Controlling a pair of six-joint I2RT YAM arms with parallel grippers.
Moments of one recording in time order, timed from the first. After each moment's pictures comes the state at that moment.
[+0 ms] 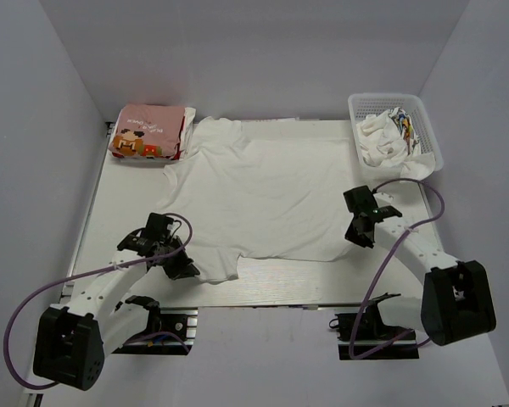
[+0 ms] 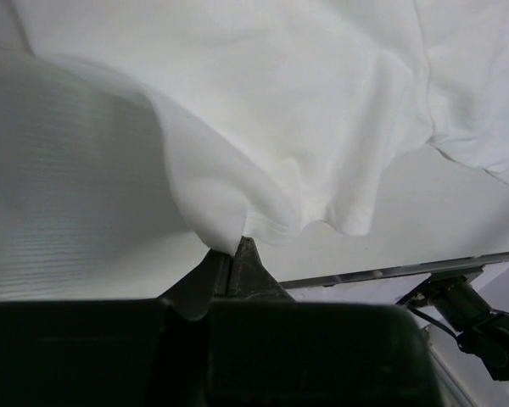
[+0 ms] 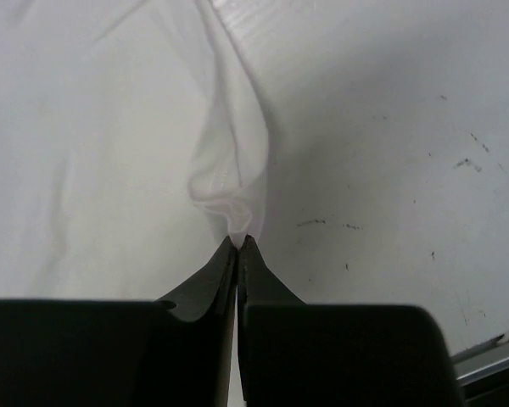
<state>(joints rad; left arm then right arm) -0.27 0.98 0.48 -0.71 0.28 -0.81 0.30 1.27 0.73 -0.66 0.37 0.71</state>
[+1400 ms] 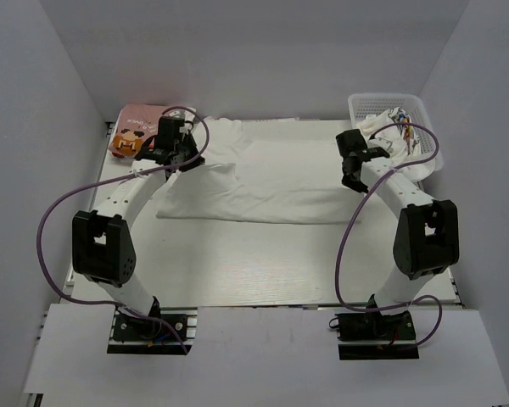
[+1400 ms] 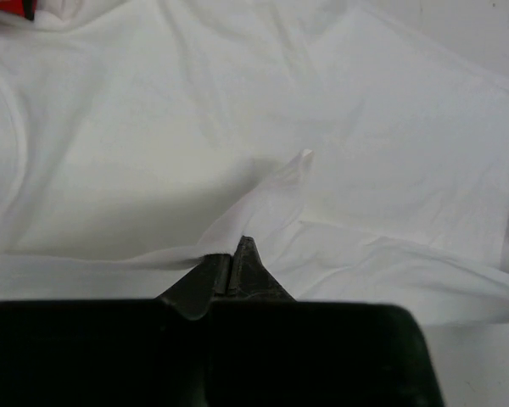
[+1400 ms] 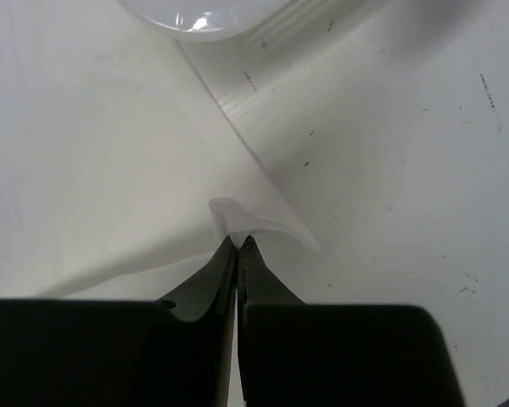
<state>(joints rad) -0.24 1.64 1.35 -0.42 0.03 -0.55 0.26 1.69 1.31 -0.76 0.53 0.71</state>
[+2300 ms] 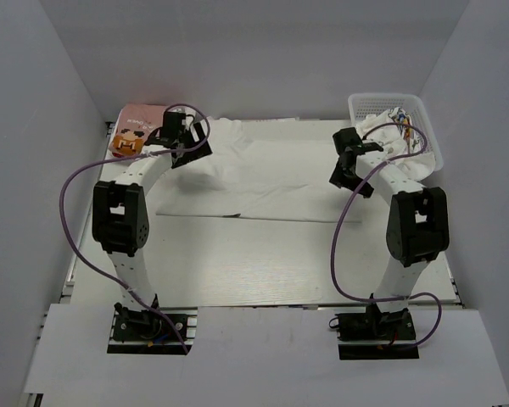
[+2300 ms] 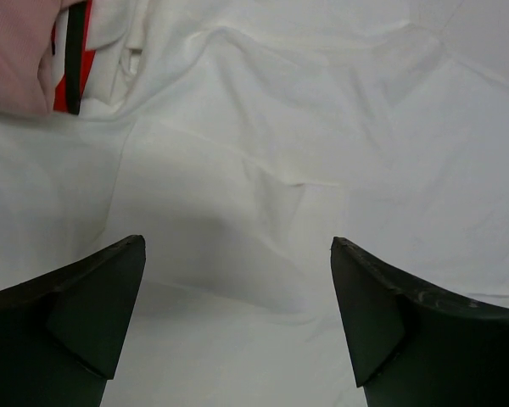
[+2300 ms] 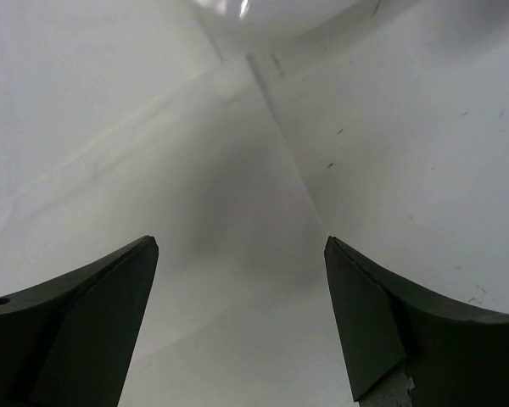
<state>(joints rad) -0.17 1.98 1.60 -0.39 -0.01 -0.46 0.23 1.84 1.44 -0.82 0.48 0.66</state>
